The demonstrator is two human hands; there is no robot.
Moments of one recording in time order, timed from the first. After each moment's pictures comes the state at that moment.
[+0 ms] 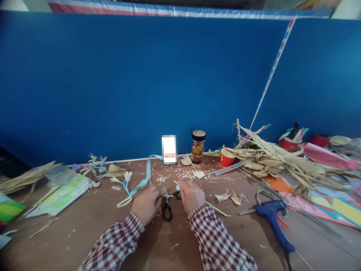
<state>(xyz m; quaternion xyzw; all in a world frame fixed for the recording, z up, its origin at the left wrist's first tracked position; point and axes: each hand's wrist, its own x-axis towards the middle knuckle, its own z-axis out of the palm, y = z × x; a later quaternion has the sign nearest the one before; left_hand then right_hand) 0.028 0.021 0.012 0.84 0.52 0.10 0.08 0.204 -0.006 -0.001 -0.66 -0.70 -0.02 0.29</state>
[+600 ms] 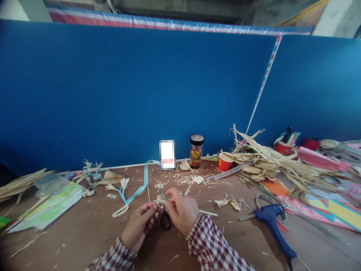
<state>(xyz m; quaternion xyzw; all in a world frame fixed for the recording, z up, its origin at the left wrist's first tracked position) 0.030 -0.001 -0.006 0.38 0.47 0.43 0.67 0.187 -0.028 0.040 -0.56 -0.74 0.17 0.32</state>
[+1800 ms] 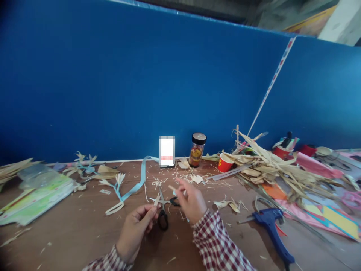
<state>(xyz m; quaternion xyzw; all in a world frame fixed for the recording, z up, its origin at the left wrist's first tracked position) 0.031 -0.012 -0.013 0.49 0.48 0.43 0.59 0.208 -0.008 0.018 -0.59 -0.68 0.17 0.41</state>
